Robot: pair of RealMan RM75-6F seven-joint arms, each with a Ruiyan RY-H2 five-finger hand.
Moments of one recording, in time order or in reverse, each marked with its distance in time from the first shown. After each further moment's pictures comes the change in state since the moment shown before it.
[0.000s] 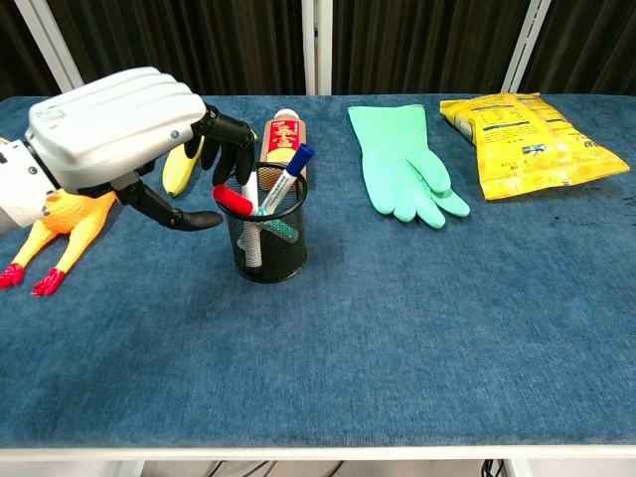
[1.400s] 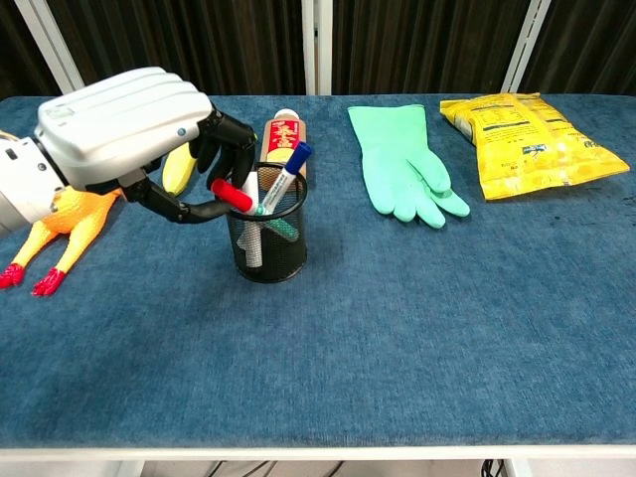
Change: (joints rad) left arm -0.021 -0.004 0.004 0.003 -0.025 -0.001 -0.006; right arm 0.004 0.005 -0.005 0.006 0.009 -0.015 0.005
